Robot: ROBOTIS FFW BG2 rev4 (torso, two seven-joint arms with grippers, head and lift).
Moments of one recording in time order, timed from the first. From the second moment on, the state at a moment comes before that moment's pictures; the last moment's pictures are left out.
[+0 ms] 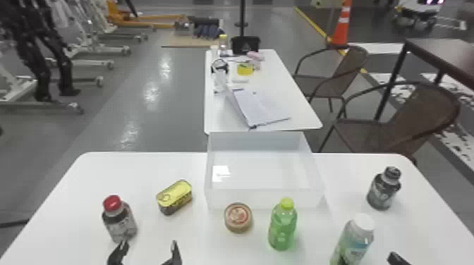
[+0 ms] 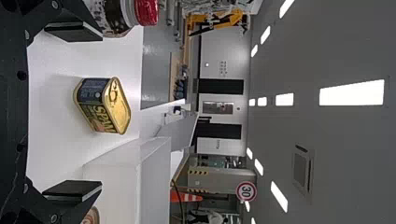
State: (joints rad) left arm 0.43 0.00 -0.06 -1.63 0.01 -0.41 0.04; right arm 0.52 -0.07 -0.06 -1.86 -0.15 -0.06 0.18
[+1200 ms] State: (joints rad) left arm 0.42 0.00 -0.06 -1.62 0.02 -0.43 0.04; right arm 0.45 -0.09 -0.06 -1.80 -0.15 -0.07 0.22
